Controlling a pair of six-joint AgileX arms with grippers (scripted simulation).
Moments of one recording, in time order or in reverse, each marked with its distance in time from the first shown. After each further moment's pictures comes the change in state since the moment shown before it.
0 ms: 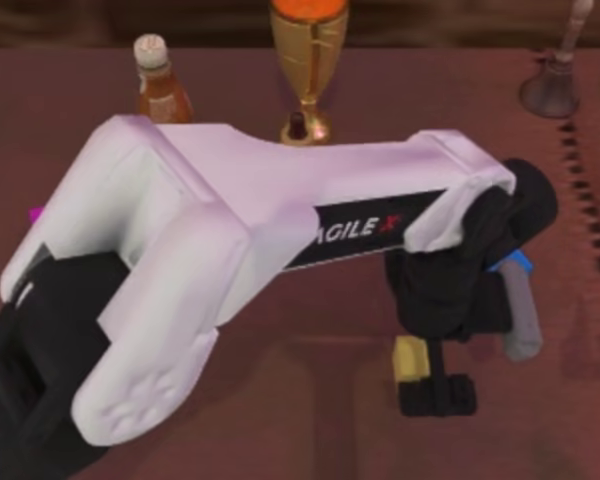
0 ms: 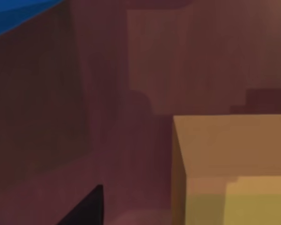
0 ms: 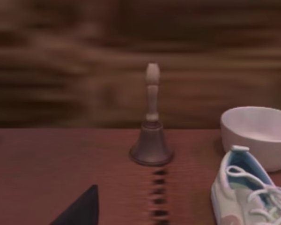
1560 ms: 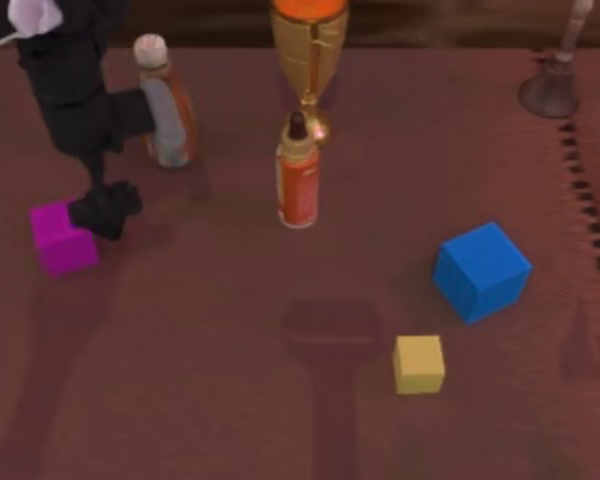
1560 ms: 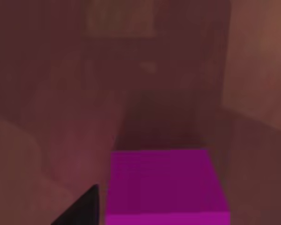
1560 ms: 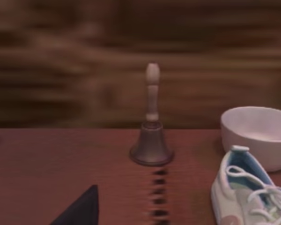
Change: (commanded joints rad) left arm 0.761 -0.163 -0.050 -0.154 -0.012 0.426; right arm 0.000 0.000 0.000 0.000 0.000 0.000
